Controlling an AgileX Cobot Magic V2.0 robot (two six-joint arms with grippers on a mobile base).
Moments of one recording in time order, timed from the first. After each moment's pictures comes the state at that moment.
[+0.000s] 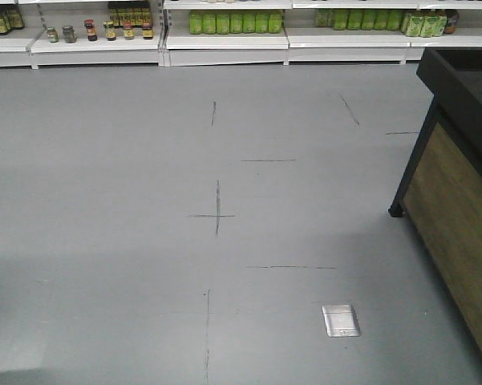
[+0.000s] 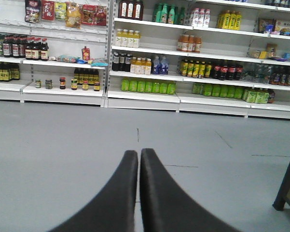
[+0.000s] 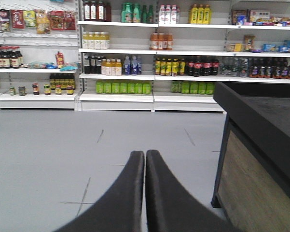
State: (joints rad) left arm -0.03 -0.01 0.03 0.13 0.09 -0.27; right arm 0.00 -0.01 0.03 -0.07 0.07 0.01
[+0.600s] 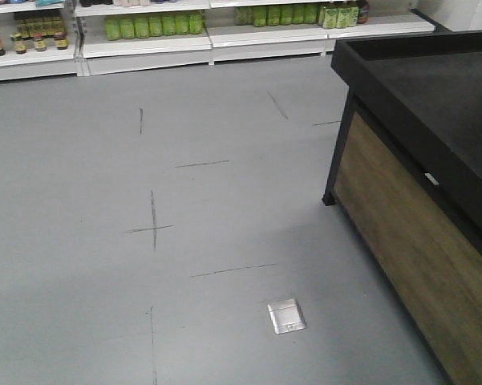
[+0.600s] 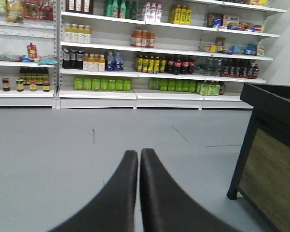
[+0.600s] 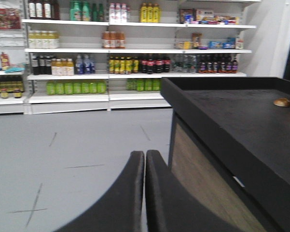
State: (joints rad) left arm -0.03 -0.01 0.03 0.13 0.09 -0.27; right arm 0.00 -0.01 0.03 -0.07 0.07 0.01
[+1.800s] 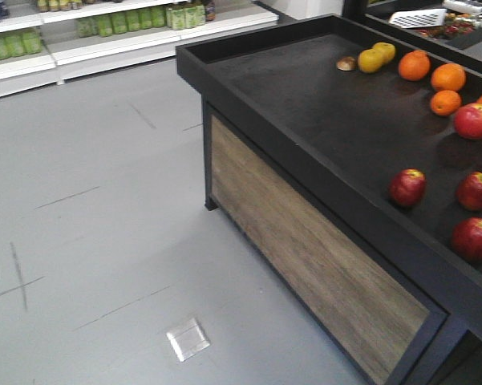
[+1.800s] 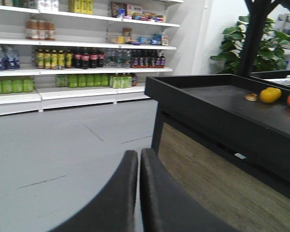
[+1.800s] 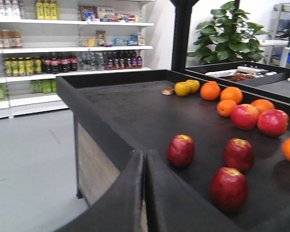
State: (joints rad) left arm -0.03 -0.01 0.03 0.13 0.09 -0.27; right arm 0.00 -0.01 0.03 -0.07 0.07 0.01
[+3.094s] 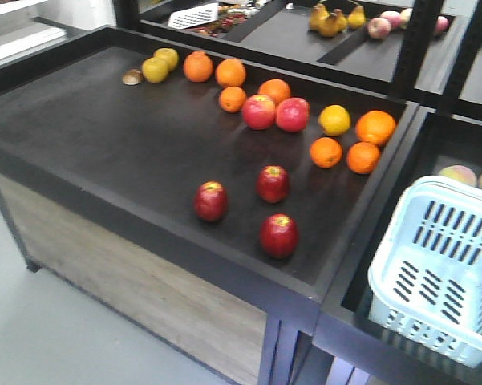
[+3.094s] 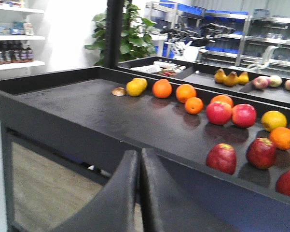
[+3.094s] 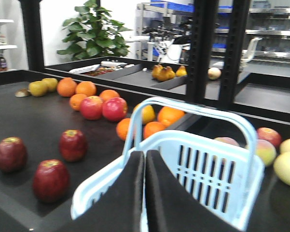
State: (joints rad) left arm -0.03 -0.01 0.03 0.13 0.09 -0.27; right arm 0.00 -0.01 0.03 -0.07 0.07 0.01
